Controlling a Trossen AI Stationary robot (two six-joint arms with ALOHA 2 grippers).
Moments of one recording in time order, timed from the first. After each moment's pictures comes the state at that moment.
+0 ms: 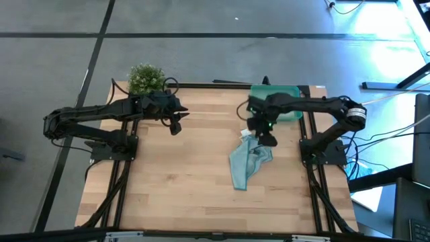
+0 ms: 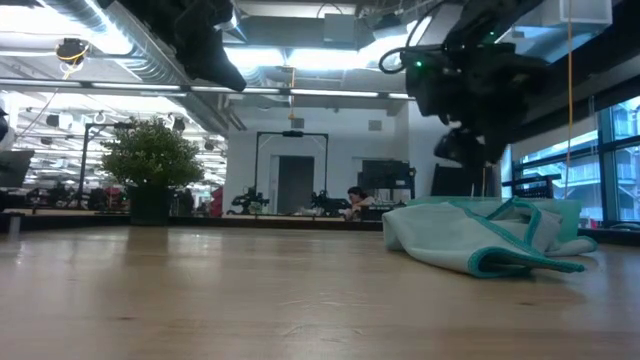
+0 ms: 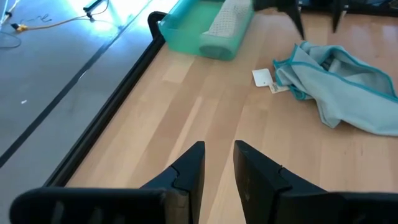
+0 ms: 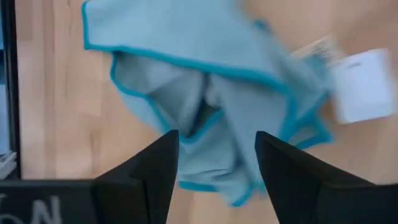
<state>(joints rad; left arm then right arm) 0.26 1.01 0.85 -0.43 -0.14 0.01 -0.36 1.54 1.04 -0.97 -0.47 -0.41</state>
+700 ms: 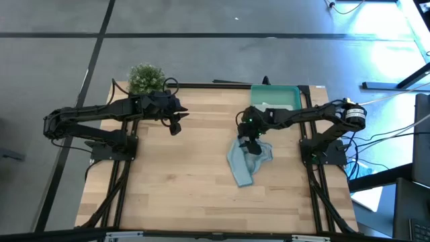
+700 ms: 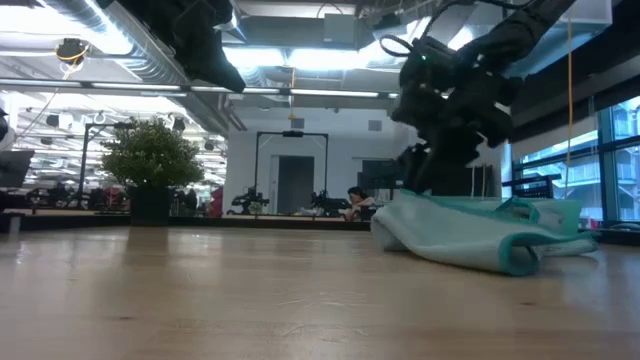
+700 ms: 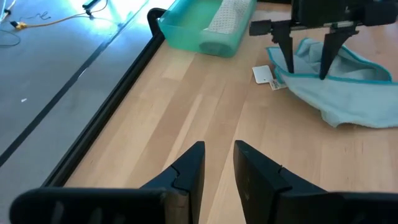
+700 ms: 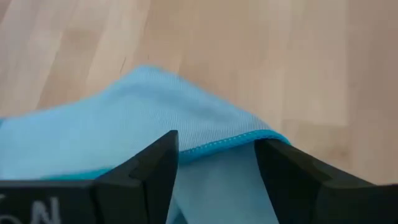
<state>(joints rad) 0.26 1.01 0.85 -0.44 -0.14 0.01 -0.24 1.55 0.78 -0.19 -0.37 -0.24</state>
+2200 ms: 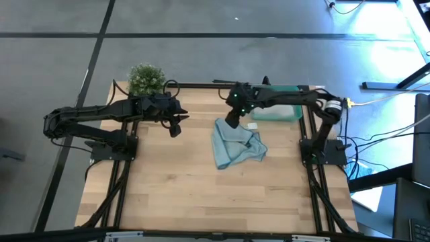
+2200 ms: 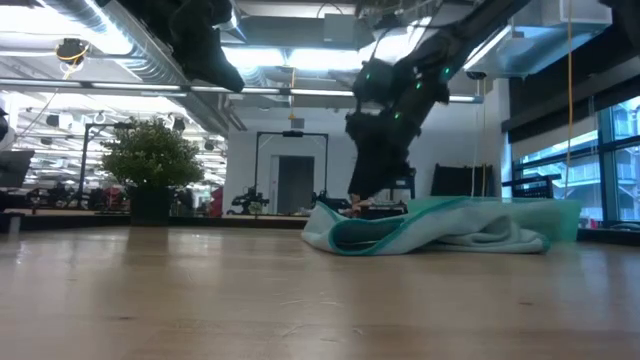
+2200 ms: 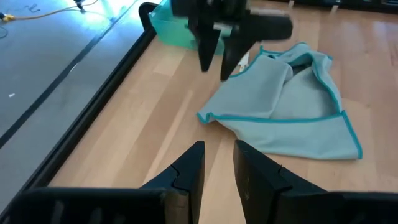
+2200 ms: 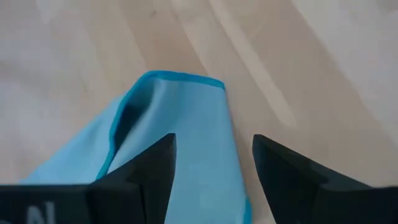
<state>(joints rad) 0.24 1.01 0.85 -0.45 -0.14 -0.03 -0.43 1.81 1.20 -0.41 -0.21 0.16</state>
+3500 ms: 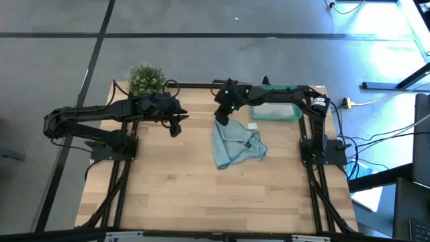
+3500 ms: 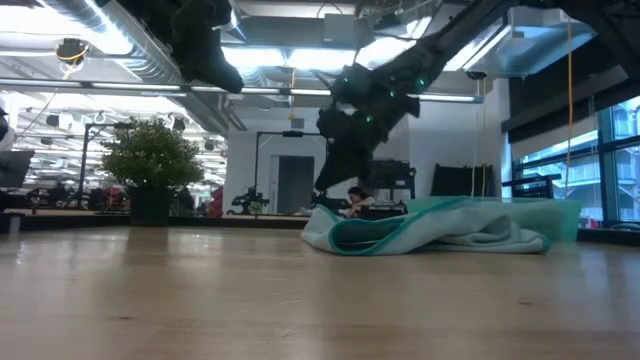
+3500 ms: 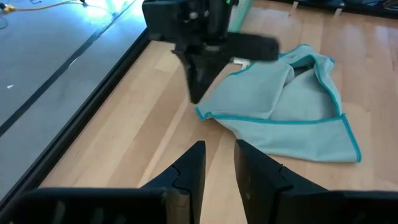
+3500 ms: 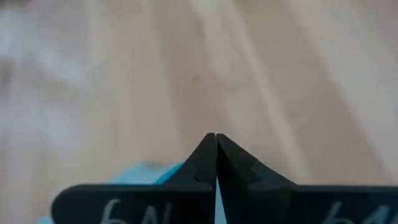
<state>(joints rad) 0.24 1.01 0.85 -0.46 -0.14 -0.07 -0.43 1.97 1.34 -0.25 -0.34 0.08</state>
